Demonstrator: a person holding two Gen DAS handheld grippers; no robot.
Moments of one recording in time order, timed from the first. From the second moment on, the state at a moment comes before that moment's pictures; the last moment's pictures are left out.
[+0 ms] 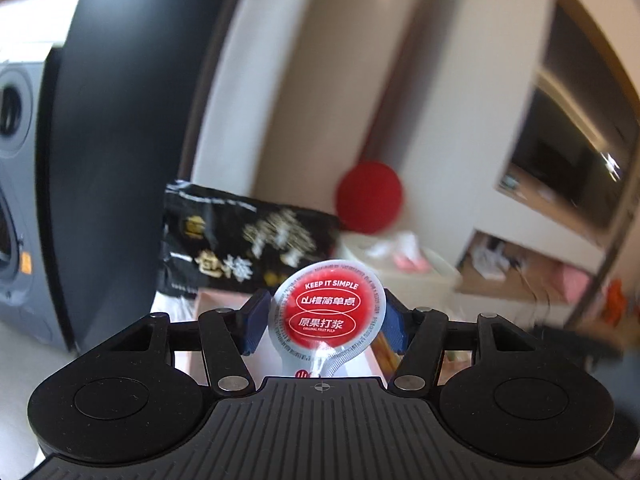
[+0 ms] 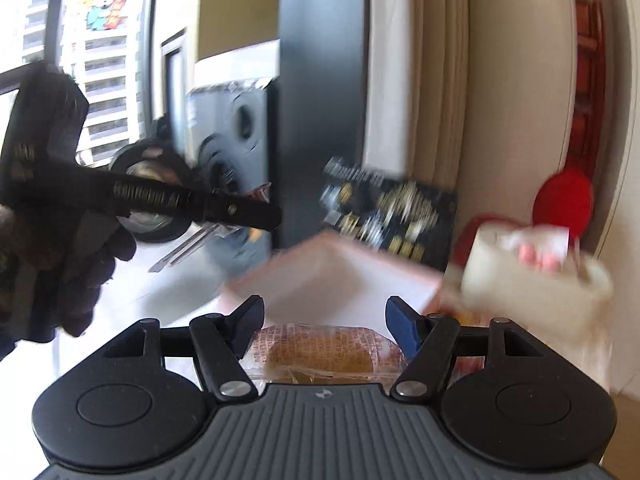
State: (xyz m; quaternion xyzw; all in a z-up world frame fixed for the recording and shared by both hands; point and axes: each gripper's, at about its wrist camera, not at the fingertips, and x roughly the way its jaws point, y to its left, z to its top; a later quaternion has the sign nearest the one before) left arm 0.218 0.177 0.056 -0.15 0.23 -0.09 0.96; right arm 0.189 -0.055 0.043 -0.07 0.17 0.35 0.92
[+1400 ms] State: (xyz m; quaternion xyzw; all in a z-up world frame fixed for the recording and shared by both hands) left arm 0.172 0.094 -0.067 -0.11 0.34 -0.17 0.92; right arm 0.364 -0.151 -0.070 0.04 0.42 0.30 0.85
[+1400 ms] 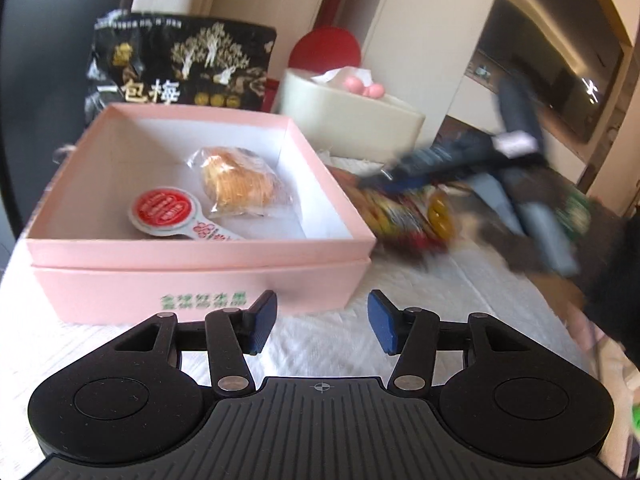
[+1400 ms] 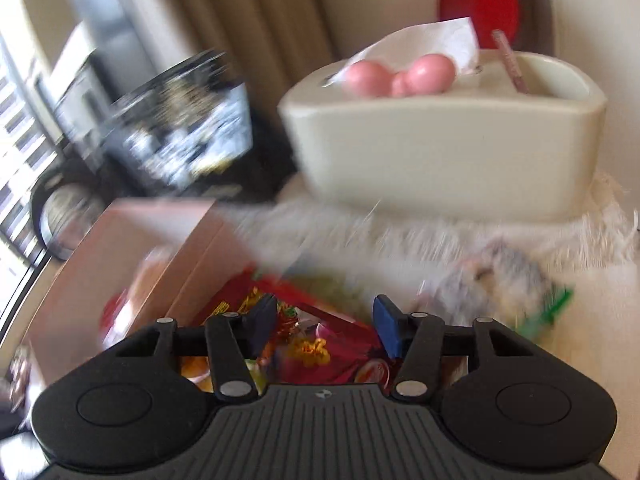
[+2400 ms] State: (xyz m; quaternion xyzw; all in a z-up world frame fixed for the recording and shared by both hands) left arm 0.114 0.018 -0.062 0.02 0.38 -0.22 0.90; right arm 0.131 -0.205 -0.053 -0.10 0.33 0.25 0.90
